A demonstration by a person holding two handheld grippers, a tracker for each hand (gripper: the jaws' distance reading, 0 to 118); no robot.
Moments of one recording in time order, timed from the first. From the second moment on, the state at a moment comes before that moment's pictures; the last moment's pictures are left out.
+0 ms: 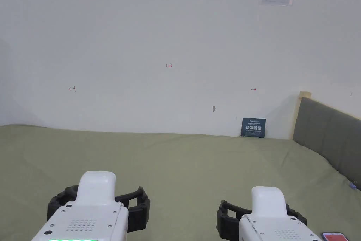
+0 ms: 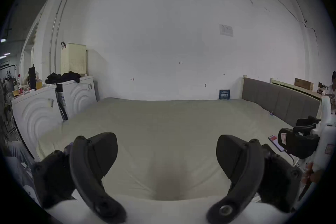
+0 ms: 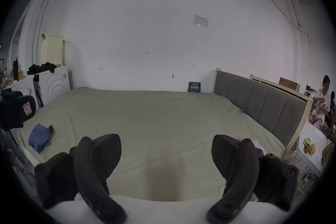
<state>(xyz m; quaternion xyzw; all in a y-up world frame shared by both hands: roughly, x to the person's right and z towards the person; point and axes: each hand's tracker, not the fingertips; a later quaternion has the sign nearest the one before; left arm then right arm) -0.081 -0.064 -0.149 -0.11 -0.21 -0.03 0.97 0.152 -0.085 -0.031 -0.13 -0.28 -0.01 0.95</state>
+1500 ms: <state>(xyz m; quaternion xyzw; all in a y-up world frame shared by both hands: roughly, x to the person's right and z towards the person) -0.093 -0.064 -0.150 -0.11 -0.20 -0.01 0.97 0.153 -0.086 -0.041 -0.08 -0.21 -0.09 0.97</state>
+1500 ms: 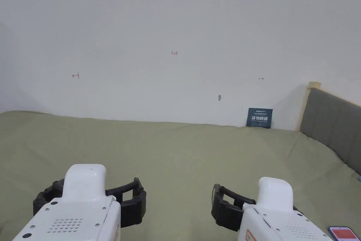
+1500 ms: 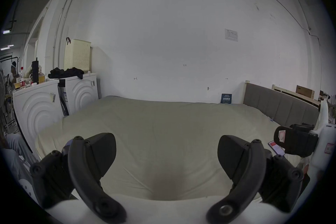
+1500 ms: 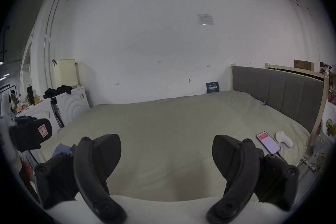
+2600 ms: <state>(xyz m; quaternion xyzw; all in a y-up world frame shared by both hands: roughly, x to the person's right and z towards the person) -0.085 -0.059 -0.158 -0.11 -0.21 -0.01 0.97 0.160 -0.056 -0.046 -0.11 -0.24 -0.06 0.96</state>
